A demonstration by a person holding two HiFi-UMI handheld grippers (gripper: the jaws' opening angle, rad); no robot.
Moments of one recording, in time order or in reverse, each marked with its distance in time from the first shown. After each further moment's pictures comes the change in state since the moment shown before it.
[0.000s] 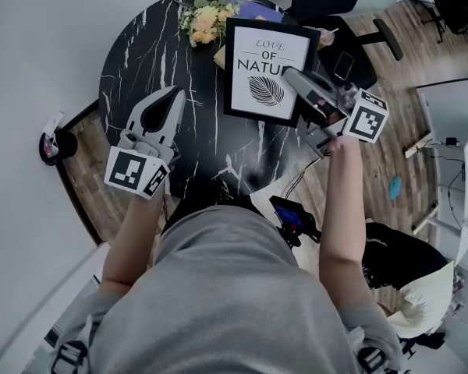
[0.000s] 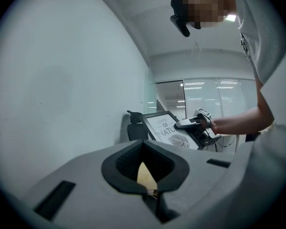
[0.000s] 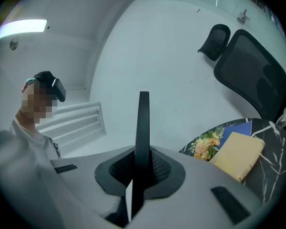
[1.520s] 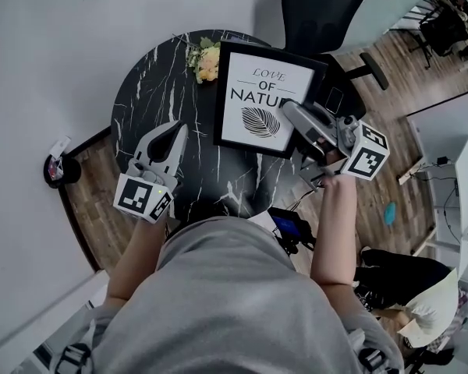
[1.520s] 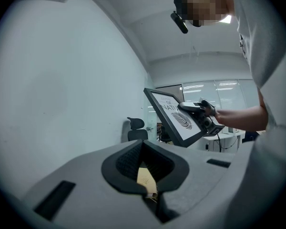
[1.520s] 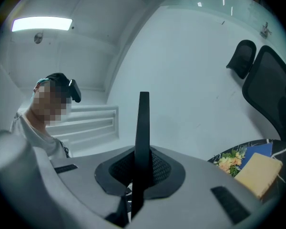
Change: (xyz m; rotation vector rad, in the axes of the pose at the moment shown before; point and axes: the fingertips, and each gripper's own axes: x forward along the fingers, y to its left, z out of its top) left arm -0.035 -0.011 0.030 0.024 -0.063 0.010; right arm 0.005 0.118 0.036 -0.160 -0.103 0.137
